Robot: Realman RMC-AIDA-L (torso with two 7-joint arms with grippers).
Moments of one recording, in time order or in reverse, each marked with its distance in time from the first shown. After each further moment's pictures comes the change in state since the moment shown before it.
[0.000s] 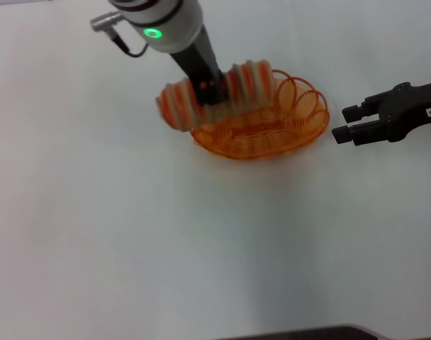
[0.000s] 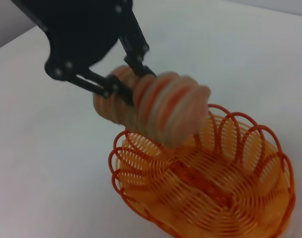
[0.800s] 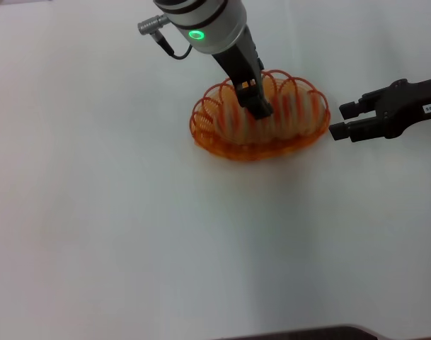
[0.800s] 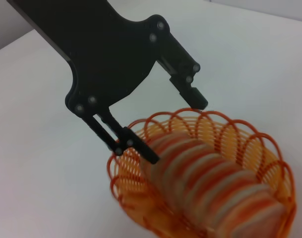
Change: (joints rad) left arm -0.103 0.001 0.039 -0.183 -0.147 -0.147 0.039; right arm 0.009 0.003 0.004 0.004 0.000 0.009 -0.001
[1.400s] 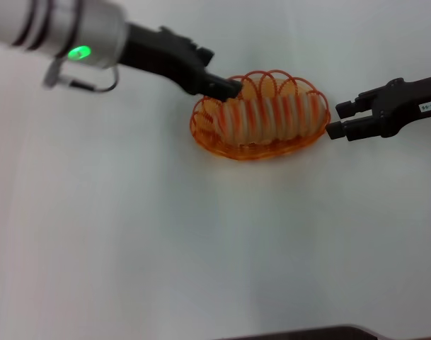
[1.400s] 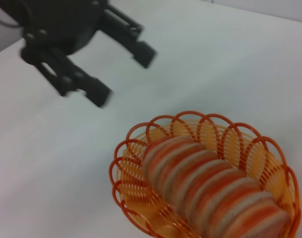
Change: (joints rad) left arm 0.412 0.007 -0.375 0.211 -0.255 0.108 0.113; right arm 0.007 0.005 -0.004 0.001 0.001 0.003 0.005
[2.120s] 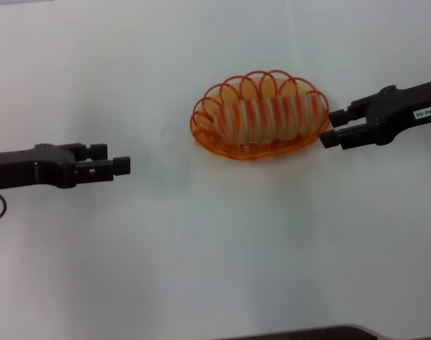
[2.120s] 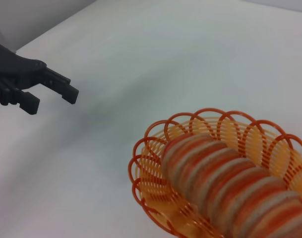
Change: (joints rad) left arm 0.321 0.067 -0.484 -0.262 -0.104 0.285 0.276; right arm 0.003 0.009 -0.007 0.002 -0.001 -0.027 0.006
